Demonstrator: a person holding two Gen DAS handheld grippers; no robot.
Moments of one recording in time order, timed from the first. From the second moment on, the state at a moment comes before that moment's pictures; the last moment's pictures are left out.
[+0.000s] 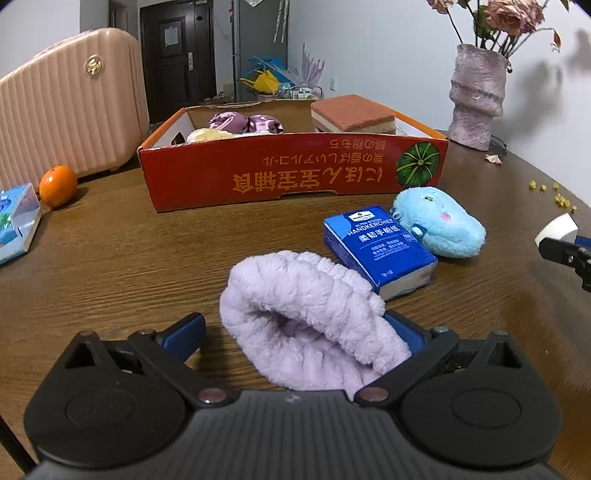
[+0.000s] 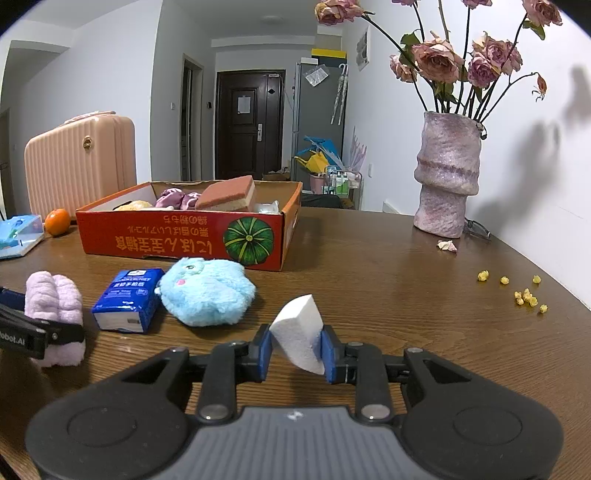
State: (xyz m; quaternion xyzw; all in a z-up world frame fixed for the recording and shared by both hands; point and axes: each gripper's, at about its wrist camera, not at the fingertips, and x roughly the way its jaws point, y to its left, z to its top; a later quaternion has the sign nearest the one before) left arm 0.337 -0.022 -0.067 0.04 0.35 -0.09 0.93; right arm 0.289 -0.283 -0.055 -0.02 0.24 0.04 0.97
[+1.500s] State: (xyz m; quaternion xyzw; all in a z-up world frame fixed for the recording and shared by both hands) left arm 0.290 -0.015 -0.002 0.02 0.18 -0.07 0.98; right arm 0.272 -0.222 -0.030 -0.03 0.18 0.08 0.98
